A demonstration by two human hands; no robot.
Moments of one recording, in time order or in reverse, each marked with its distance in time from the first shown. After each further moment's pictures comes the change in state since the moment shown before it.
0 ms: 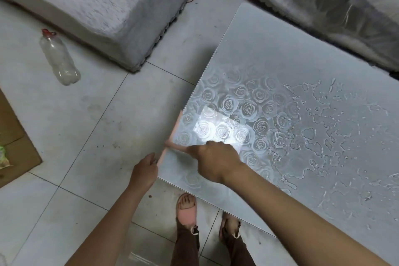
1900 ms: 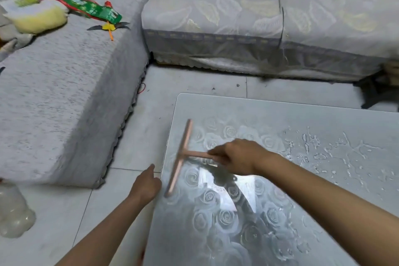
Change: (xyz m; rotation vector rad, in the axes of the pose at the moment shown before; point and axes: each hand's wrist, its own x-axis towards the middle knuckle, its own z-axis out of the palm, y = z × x) left_hand 0.164 0.310 0.000 0.328 -0.067 0.336; right_hand 0.103 0.278 -0.134 0.160 0.198 0.109
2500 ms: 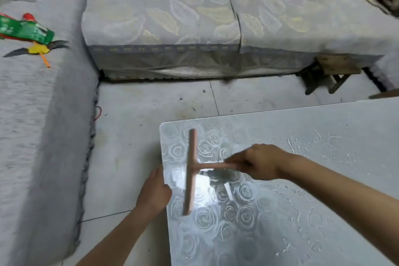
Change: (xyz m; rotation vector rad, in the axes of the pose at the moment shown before) left_hand 0.099 0.064 -0.047 0.085 -0.215 0.433; right_hand 0.027 0.014 -0.059 0.032 -0.098 0.319
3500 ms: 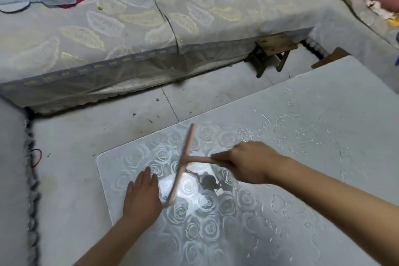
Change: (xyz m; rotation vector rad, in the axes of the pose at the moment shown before) left_hand 0.035 0.091 0.056 0.929 -0.088 0.280; right_hand -0.059 0.076 0.030 0.051 0.226 0.265
